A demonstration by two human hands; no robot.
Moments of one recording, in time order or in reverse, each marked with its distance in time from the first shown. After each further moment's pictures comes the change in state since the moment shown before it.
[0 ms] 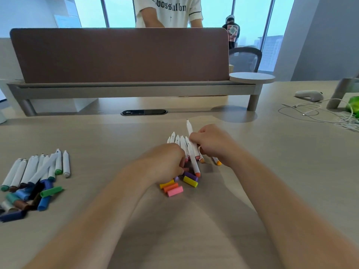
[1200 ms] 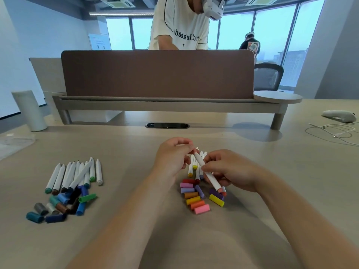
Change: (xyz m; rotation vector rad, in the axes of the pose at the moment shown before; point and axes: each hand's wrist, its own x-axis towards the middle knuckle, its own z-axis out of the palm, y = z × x) left_hand 0.006 -0.028 -0.007 -1.393 0.543 -0.303; right_hand -0.024 -0.018 0.002 0.103 -0.456 -0.040
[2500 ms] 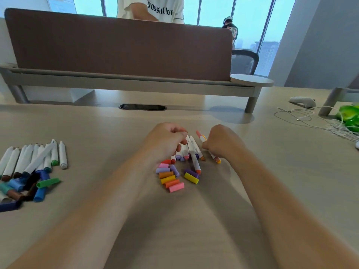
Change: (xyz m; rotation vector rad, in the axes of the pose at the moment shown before) left_hand -0.014 0.004 0.022 0.396 -0.232 0.098; right_hand 0.028 0.034 -0.030 -0.738 0.556 0.256
